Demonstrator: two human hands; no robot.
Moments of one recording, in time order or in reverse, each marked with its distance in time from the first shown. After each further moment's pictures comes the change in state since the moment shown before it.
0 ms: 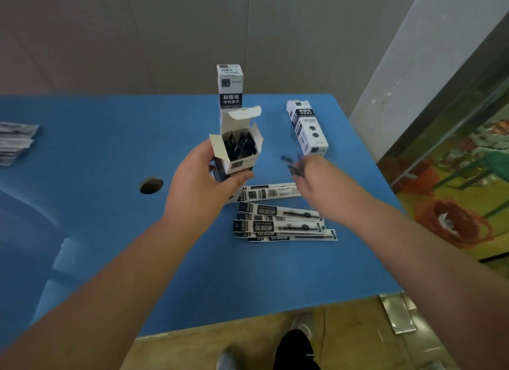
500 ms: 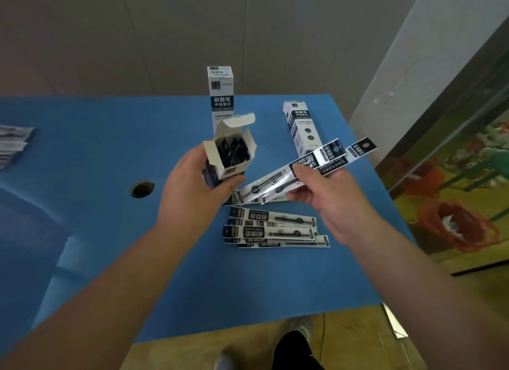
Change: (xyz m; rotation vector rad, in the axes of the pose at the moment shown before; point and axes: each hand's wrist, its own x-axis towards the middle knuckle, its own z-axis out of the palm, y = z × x) left_hand 0.002 -0.001 0.016 0.079 0.047 -0.019; right_hand -0.026 -0.008 -0.012 1.366 0.136 0.317
